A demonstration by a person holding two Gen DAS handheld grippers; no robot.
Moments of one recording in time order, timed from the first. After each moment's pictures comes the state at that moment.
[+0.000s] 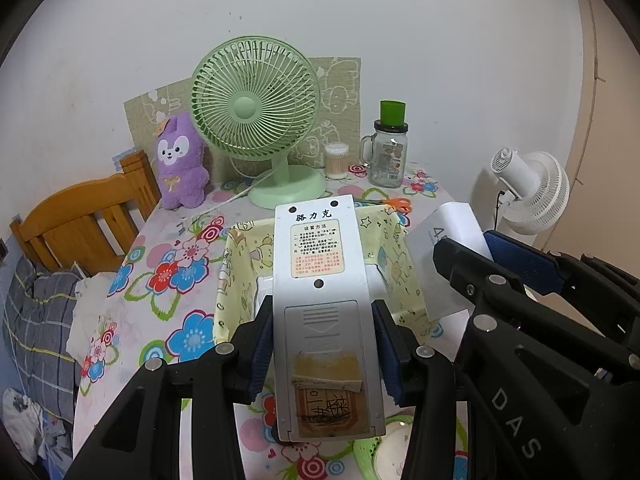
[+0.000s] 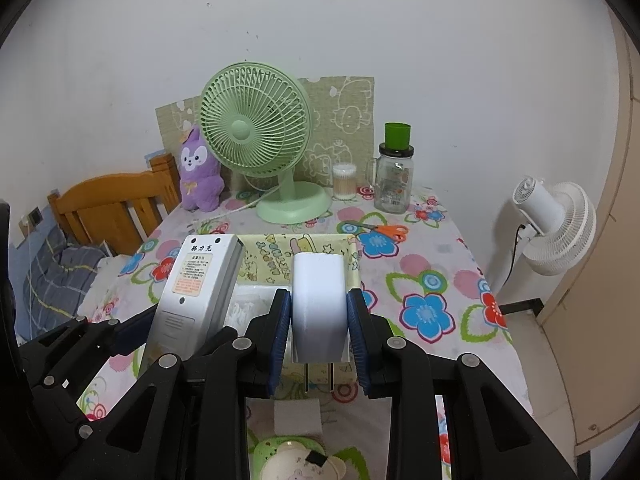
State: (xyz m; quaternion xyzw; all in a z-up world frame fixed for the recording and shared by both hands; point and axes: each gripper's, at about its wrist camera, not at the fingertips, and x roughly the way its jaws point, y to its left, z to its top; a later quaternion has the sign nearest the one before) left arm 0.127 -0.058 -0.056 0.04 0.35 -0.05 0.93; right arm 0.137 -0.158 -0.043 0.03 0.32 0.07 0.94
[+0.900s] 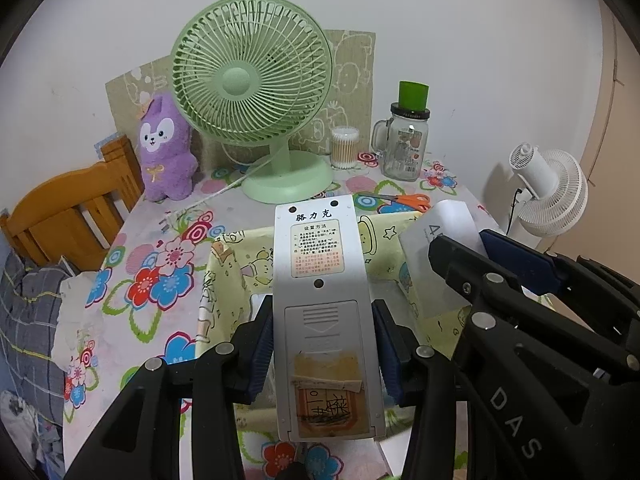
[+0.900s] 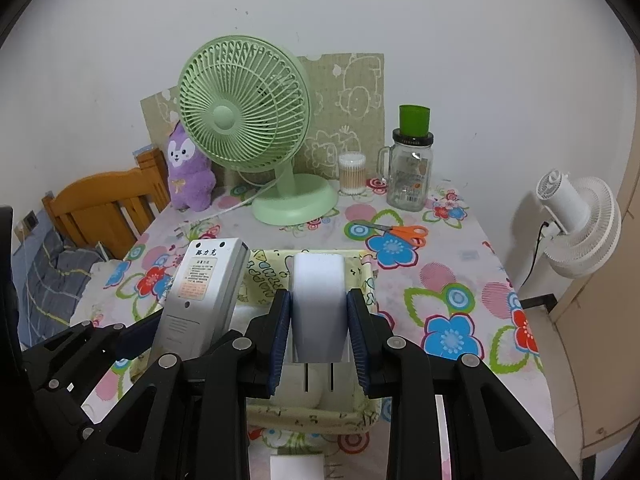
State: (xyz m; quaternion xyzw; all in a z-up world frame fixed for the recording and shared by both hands) left arm 0.199 -0.054 -0.080 0.03 0.39 -0.06 0.92; right arm 0.211 -0.153 -0.069 0.04 0.35 0.08 0.93
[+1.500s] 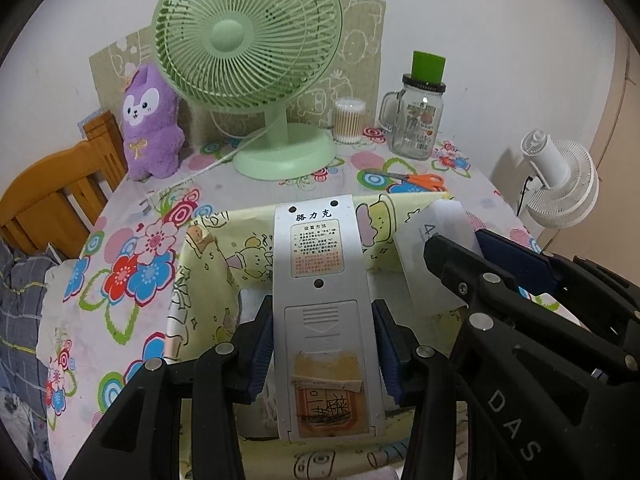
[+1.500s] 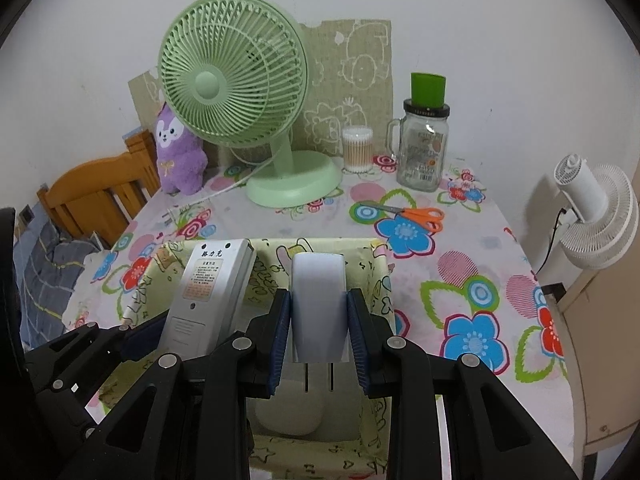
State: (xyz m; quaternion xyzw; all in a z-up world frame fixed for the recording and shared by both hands) left arm 0.234 -0.050 -0.113 0.02 0.42 -0.06 0.90; right arm 0.249 -0.147 -0.102 0.04 0.39 0.09 0.92
